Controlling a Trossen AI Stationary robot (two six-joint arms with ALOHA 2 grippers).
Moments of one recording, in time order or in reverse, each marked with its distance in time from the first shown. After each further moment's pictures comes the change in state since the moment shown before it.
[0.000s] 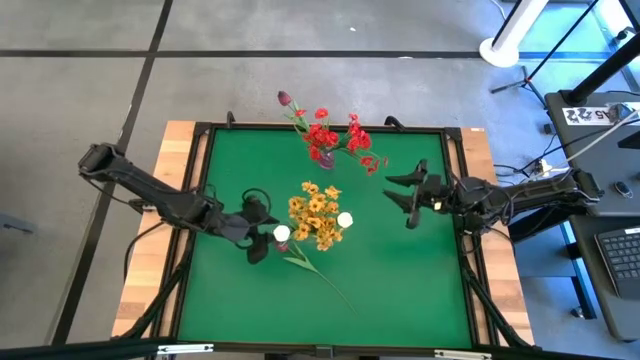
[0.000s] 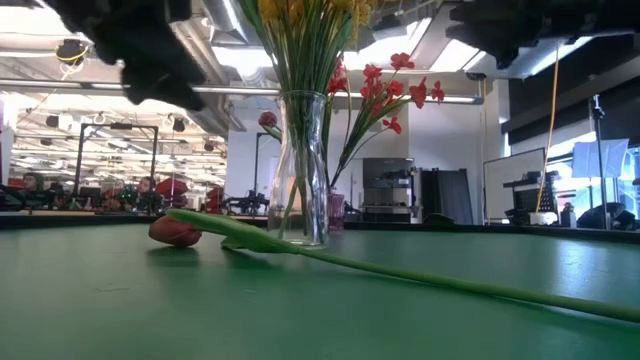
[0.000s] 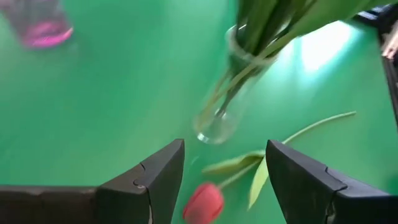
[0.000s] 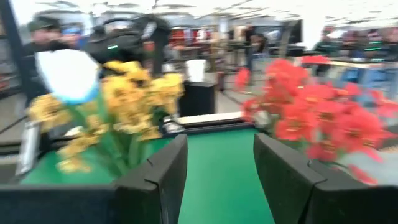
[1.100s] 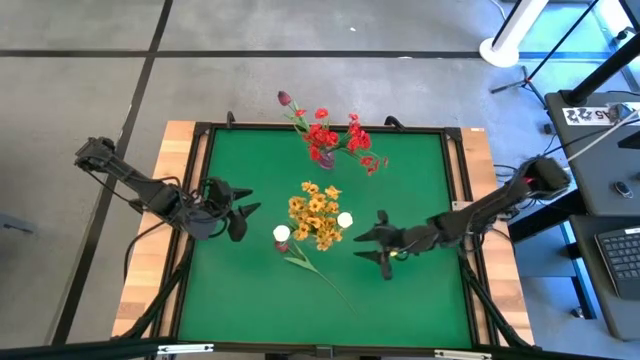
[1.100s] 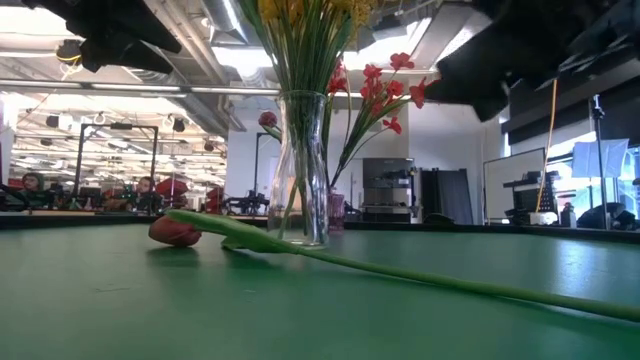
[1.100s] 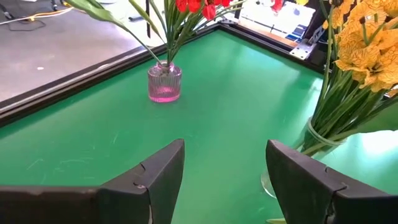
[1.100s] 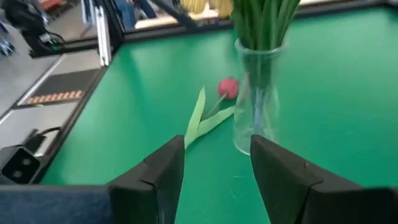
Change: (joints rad) left arm -0.132 -0.300 0.000 -0.313 -0.488 -0.180; right arm 0.290 0.639 0.149 0.046 -0.009 0.315
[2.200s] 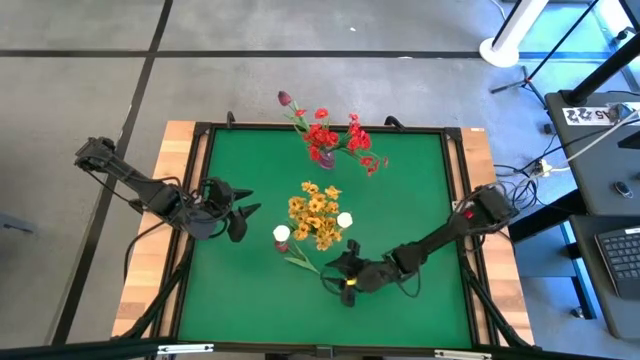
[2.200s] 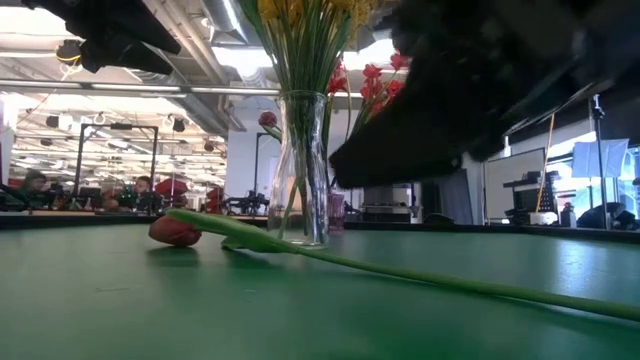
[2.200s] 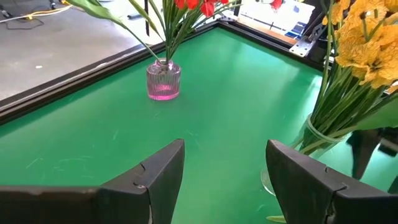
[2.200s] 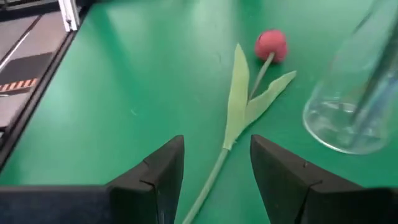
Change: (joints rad) left arm 0.000 0.002 0.000 -0.004 0.009 -0.001; right arm 0.086 0.587 0.367 0.049 0.124 0.149
